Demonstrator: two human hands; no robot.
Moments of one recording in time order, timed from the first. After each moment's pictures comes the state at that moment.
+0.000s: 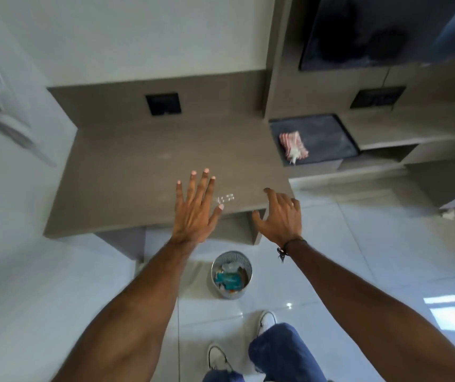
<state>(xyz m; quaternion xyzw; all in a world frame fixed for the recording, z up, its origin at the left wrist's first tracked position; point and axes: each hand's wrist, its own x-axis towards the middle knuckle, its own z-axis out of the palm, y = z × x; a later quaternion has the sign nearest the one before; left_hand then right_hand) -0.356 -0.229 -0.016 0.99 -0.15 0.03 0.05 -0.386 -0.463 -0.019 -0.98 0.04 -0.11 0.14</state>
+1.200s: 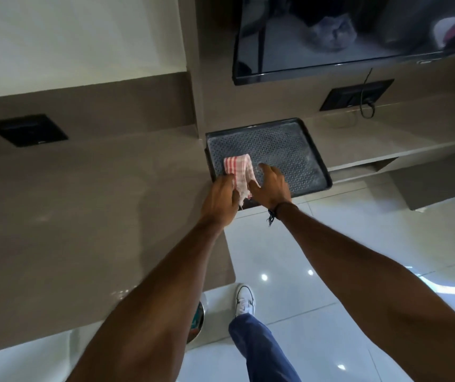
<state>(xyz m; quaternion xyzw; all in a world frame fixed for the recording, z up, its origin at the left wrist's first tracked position) -0.075 -0.542 -0.078 0.94 -0.10 -0.09 0.33 -0.069 -0.694 -0.074 -0.94 0.17 0.07 0.29</state>
